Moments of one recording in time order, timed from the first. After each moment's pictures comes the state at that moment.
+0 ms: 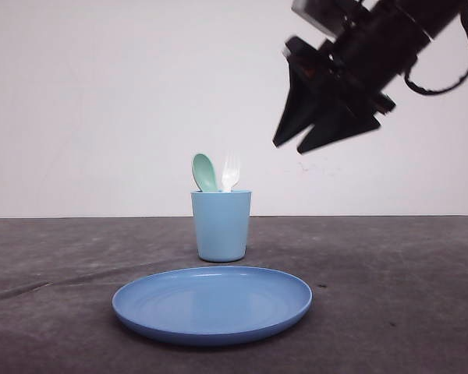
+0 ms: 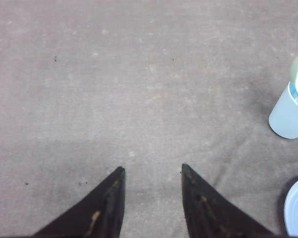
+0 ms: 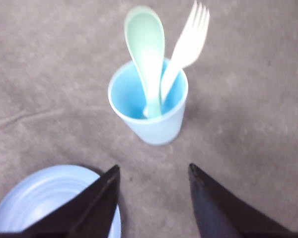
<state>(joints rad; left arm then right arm) -0.12 0.71 0.83 -0.67 0.00 -0.05 0.47 1.42 0.95 -0.20 -0.31 0.00</state>
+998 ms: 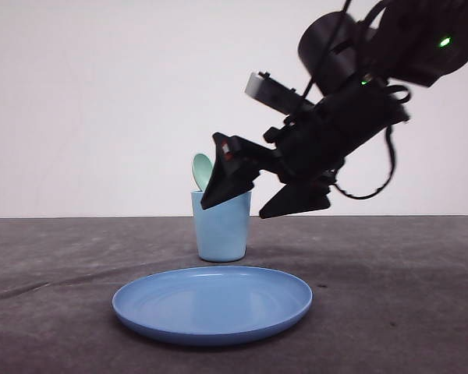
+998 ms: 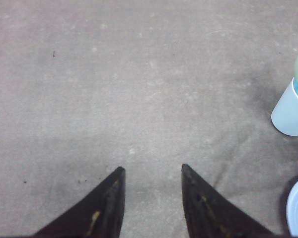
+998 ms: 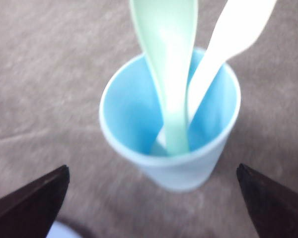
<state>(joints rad) -0.12 0.74 0.83 -0.67 0.00 -0.05 0.55 1.77 0.95 0.27 -0.31 0.08</state>
